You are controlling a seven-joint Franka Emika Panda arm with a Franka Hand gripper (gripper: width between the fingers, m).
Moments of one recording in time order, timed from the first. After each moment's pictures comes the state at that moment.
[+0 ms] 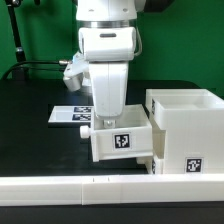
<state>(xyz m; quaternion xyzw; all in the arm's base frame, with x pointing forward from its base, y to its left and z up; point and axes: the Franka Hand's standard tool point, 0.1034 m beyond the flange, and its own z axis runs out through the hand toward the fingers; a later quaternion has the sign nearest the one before) 0.530 -0.009 0.056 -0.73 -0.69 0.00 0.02</state>
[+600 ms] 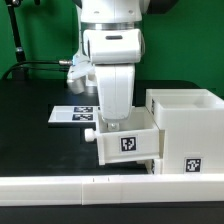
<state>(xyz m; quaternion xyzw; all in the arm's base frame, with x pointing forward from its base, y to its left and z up) 0.536 -0.004 0.054 -0.72 -0.70 0.00 0.02</state>
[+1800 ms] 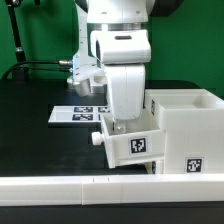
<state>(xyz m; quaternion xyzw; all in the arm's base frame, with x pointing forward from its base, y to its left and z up) 0.544 0.004 0.052 -0.70 -0.72 -0.02 0.01</state>
